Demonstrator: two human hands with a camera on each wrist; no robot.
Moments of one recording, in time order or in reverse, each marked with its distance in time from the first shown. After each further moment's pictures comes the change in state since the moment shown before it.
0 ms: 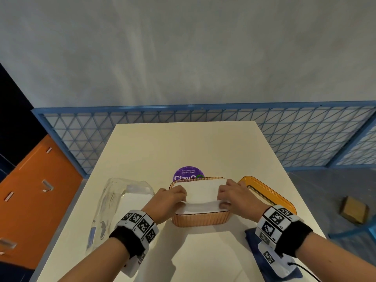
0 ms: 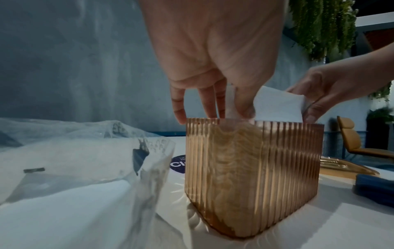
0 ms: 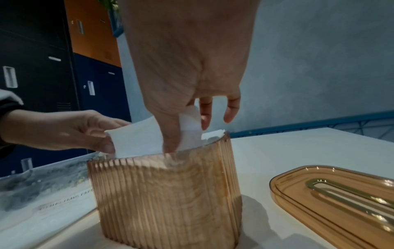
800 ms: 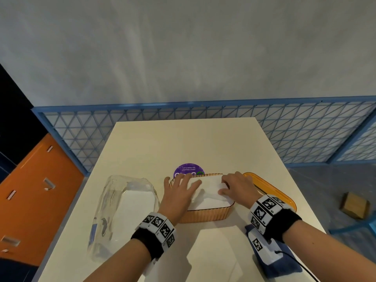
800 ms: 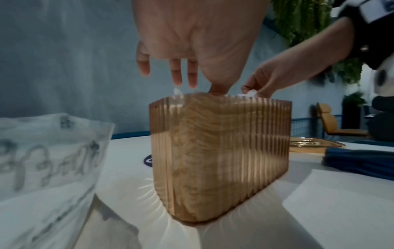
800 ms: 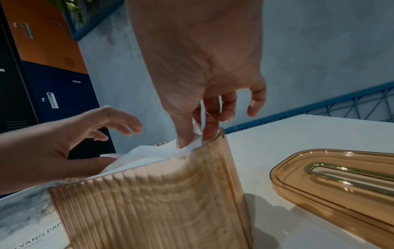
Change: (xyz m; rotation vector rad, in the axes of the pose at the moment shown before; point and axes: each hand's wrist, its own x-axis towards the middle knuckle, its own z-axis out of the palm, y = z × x) left_hand 0.017 0.038 0.012 0.332 0.179 -0.203; right_hand 0.019 0.006 0.002 0.162 0.042 0.353
